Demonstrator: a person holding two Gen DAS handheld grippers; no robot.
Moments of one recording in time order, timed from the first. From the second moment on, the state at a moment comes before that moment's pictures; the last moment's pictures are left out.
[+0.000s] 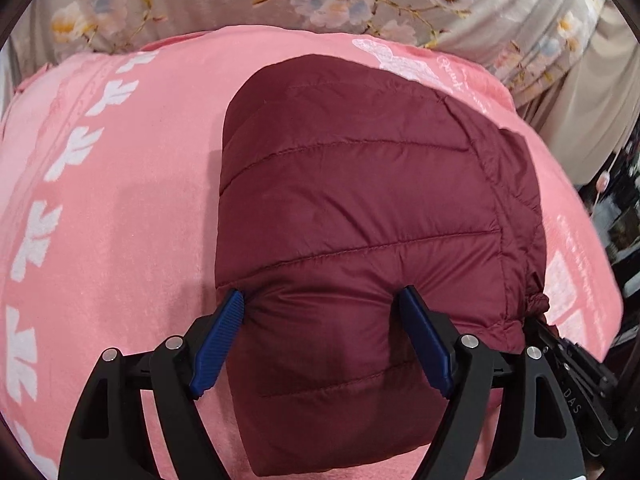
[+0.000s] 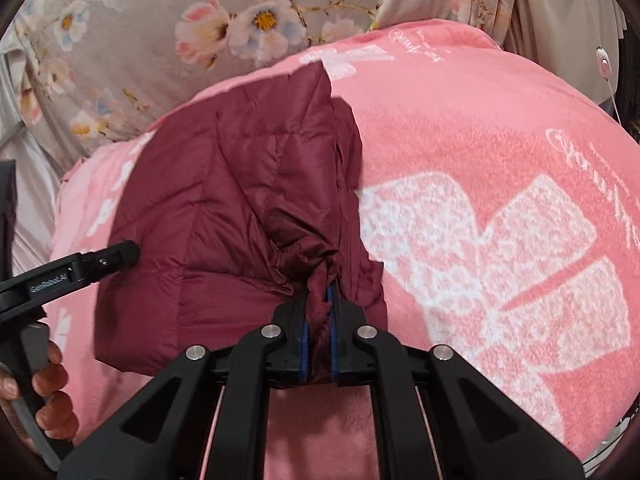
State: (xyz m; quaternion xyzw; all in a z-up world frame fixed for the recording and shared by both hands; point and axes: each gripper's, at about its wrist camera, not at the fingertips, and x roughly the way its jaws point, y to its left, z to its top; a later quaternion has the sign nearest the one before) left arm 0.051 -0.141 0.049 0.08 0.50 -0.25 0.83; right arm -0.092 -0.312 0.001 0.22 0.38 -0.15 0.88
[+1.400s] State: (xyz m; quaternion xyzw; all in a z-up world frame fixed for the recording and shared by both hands) left arm 0.171 -0.168 0.118 0.05 0.47 -0.21 0.86; right arm 0.008 -0.387 0.076 0.32 0.31 -0.15 0.88
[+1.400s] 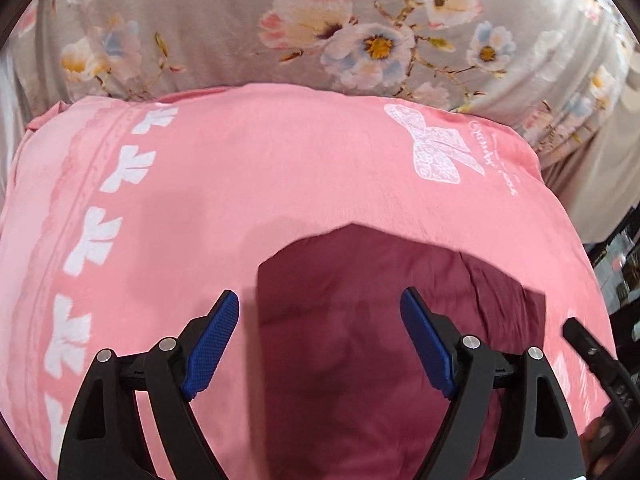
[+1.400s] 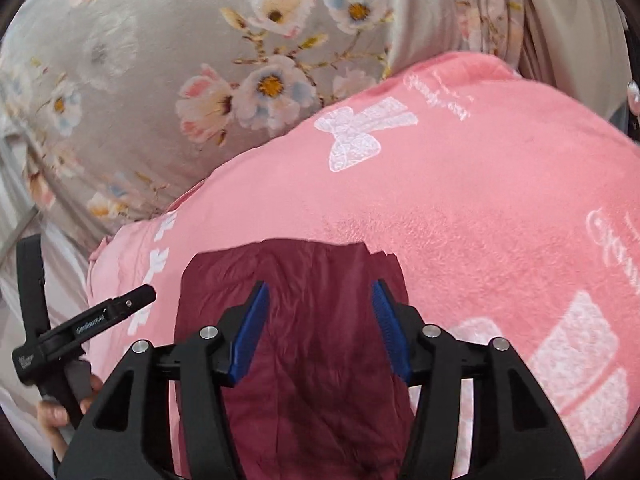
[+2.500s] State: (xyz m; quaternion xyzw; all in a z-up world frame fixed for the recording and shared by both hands) left arm 0.190 -0.227 -0.004 0.12 0.44 -0.16 0.87; right arm 0.062 -0.386 -0.032 0.27 0.36 -0.21 0.87
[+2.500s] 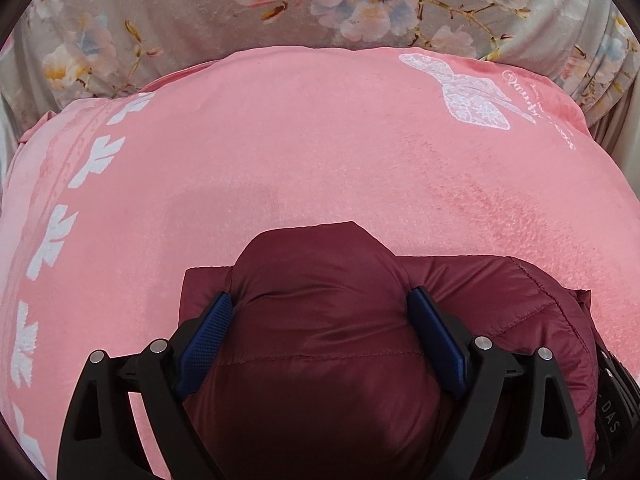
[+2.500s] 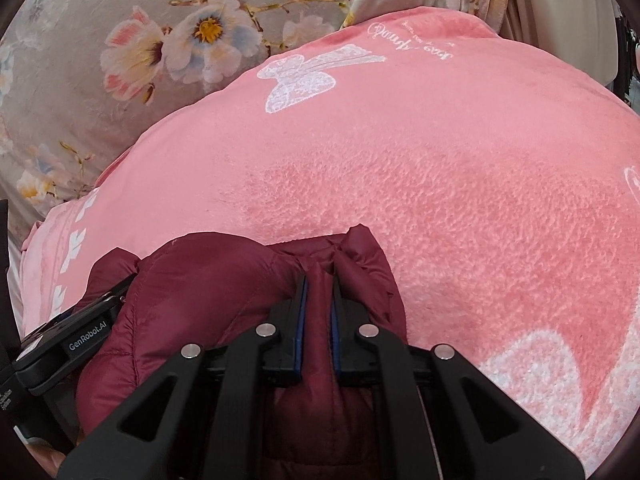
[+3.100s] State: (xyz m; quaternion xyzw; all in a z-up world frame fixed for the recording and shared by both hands) left arm 0.181 -0.214 0.006 0.11 0.45 -0.17 0.87; right arm 0.054 -0.382 -0.015 0.25 0.37 -0.21 0.87
